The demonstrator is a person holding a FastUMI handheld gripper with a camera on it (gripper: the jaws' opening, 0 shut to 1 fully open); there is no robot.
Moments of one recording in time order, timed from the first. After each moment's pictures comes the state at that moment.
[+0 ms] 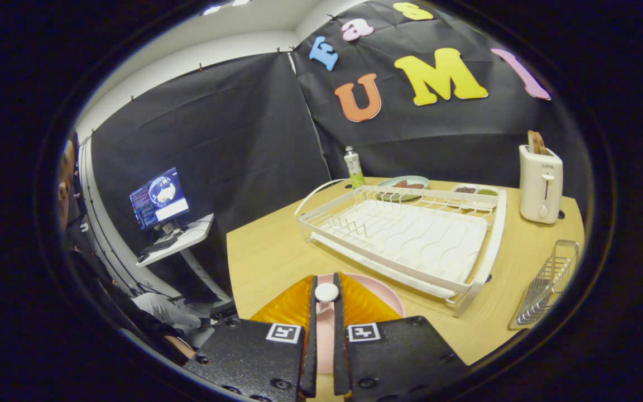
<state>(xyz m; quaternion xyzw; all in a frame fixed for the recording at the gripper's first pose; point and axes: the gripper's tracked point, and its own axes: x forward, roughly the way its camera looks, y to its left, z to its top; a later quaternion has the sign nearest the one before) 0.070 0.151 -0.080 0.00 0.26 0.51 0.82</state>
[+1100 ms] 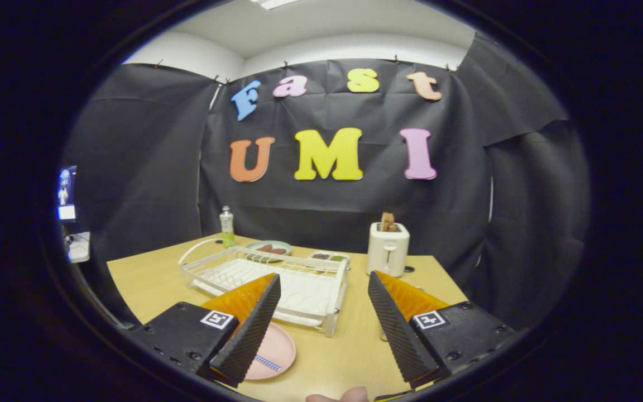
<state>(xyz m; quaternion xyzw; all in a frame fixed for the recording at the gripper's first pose) 0.065 0.040 0.019 -0.01 0.06 0.12 0.99</state>
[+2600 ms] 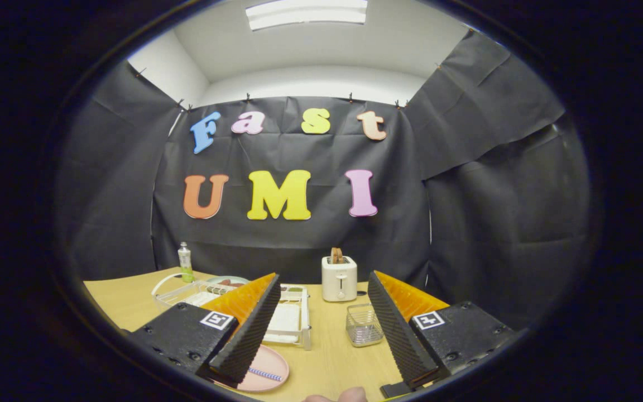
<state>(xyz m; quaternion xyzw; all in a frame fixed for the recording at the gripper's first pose) 0.016 0.031 0.050 0.02 -0.03 0.00 1.00</state>
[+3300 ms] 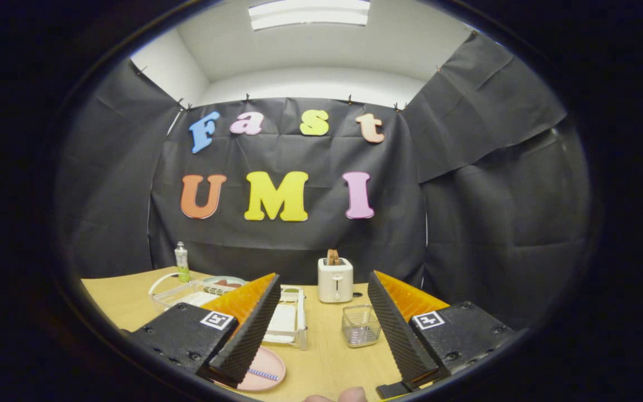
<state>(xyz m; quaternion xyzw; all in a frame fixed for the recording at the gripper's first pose) 0.011 0.033 0.055 0.01 -0.03 0.00 1.00</state>
